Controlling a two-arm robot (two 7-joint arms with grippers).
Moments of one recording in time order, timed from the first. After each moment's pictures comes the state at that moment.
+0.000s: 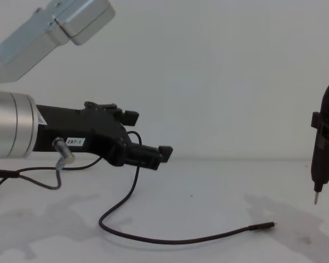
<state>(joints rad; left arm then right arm) -0.38 0.59 0.54 -1.72 -0.22 0.20 -0.46 -0.01 0.34 -0.23 -1.77 0.29 0.03 0.07</state>
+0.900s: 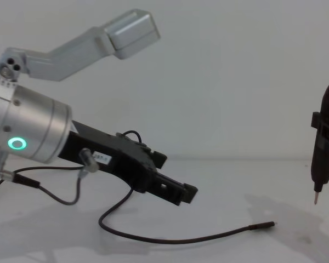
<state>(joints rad) -0.53 0.55 0.65 -1.66 -0.28 0.49 -0.66 -0.01 0.34 -0.23 -1.77 0.29 0.03 0.07</state>
